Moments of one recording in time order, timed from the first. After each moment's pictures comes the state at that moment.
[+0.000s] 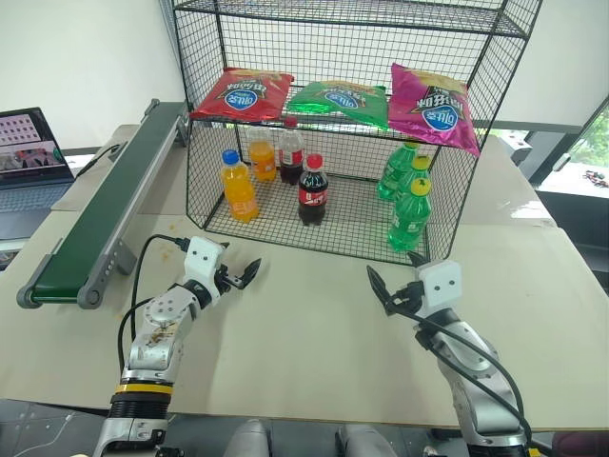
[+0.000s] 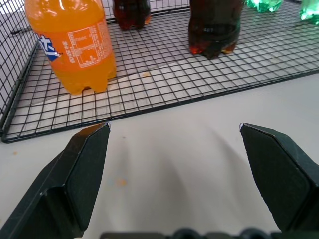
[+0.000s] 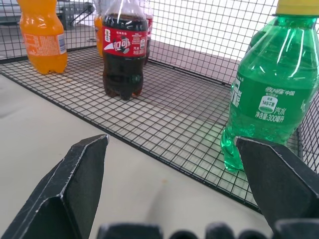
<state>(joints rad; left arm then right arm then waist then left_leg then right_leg) -0.26 0.37 0.08 0.06 -0.20 0.22 -0.52 0.03 -0.23 -0.01 -0.39 0.06 0.21 0.29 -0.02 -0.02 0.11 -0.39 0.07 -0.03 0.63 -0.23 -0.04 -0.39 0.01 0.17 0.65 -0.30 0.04</state>
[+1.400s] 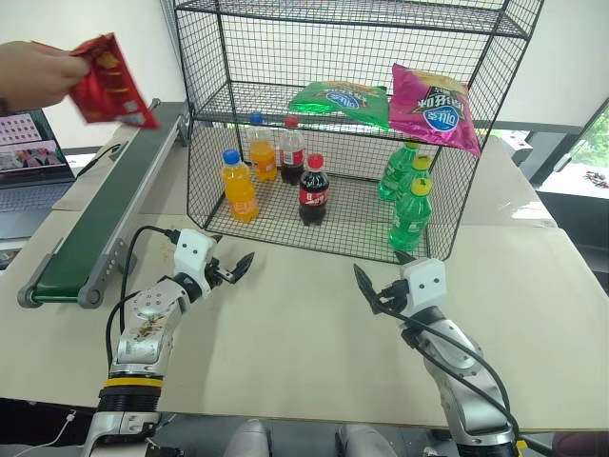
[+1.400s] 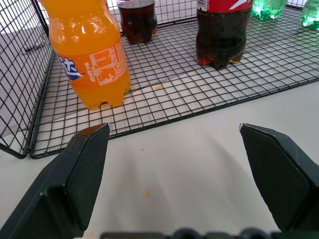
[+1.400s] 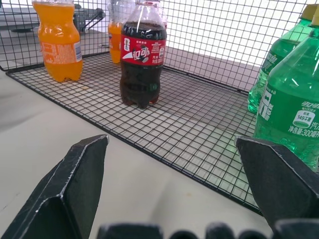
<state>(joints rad) -0.29 0.42 0.10 0.09 -0.20 0.20 -0.56 0.00 -0.20 0.07 -0.40 0.04 0.24 0.24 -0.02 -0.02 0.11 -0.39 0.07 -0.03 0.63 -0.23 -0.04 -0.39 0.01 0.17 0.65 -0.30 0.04</state>
